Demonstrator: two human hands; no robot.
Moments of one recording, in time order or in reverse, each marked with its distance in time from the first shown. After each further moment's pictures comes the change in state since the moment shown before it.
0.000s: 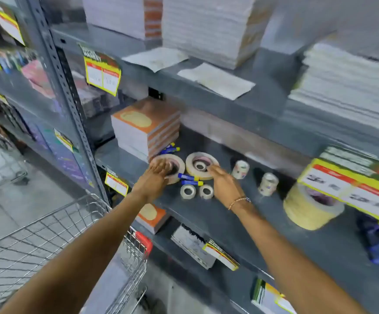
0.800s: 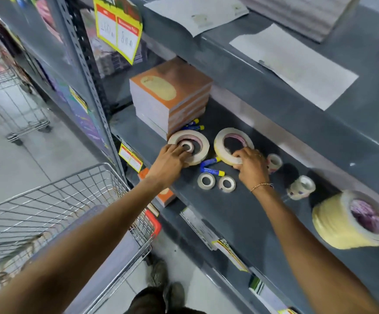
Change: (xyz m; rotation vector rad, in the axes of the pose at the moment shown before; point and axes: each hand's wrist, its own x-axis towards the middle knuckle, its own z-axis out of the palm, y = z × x) left_hand 0.005 0.004 0.001 -0.059 0.176 -0.055; right_hand 0.061 0.035 0.019 -0.068 0.002 0.012
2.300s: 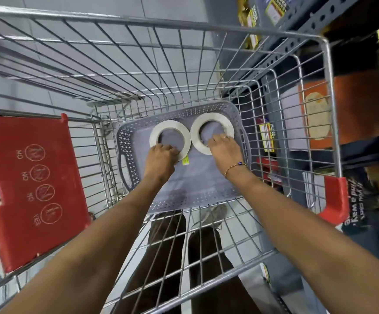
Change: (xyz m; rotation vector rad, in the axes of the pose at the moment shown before) left_hand -0.393 -0.197 0.223 -0.214 -0.395 -0.947; right_hand -0.103 -0.340 0.378 -0.247 -0.696 -0.760
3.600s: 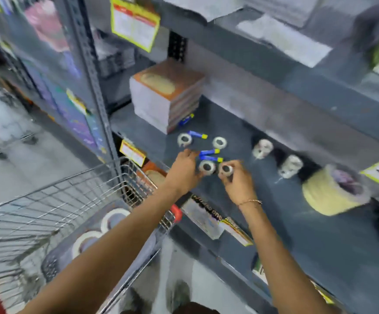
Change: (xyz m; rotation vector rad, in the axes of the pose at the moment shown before) left_hand -0.120 0.432 -0.225 -0.264 0.138 0.889; right_hand -0.390 0.181 -0.167 0.726 0.891 0.913
